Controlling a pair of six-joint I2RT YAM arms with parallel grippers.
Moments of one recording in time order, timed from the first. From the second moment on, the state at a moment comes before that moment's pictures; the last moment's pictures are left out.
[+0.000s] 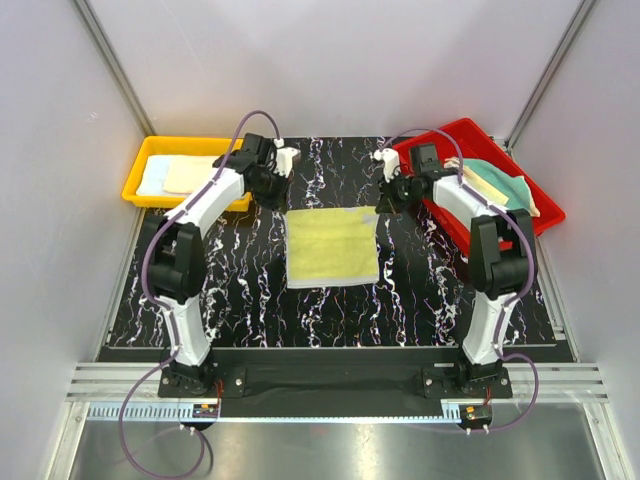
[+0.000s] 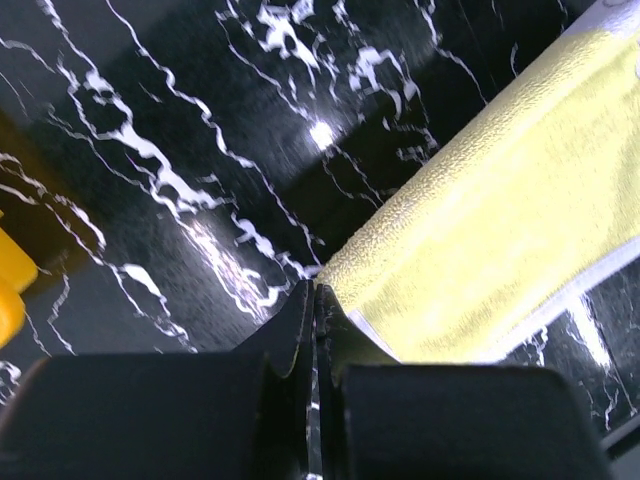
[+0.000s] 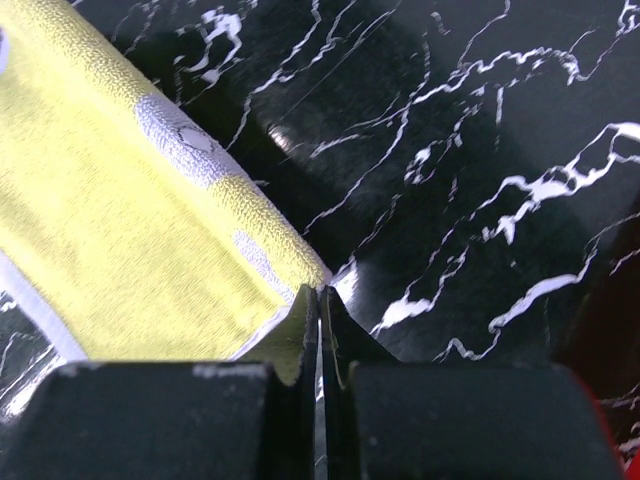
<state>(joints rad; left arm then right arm) -0.29 1.95 1.64 -0.73 0.34 0.14 0.21 1.98 1.50 -0.46 -0.56 -0.39</state>
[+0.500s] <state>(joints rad) -0.38 1.75 1.40 -0.70 0.26 0.13 0.29 1.69 1.16 -0.35 -0.43 -0.36</state>
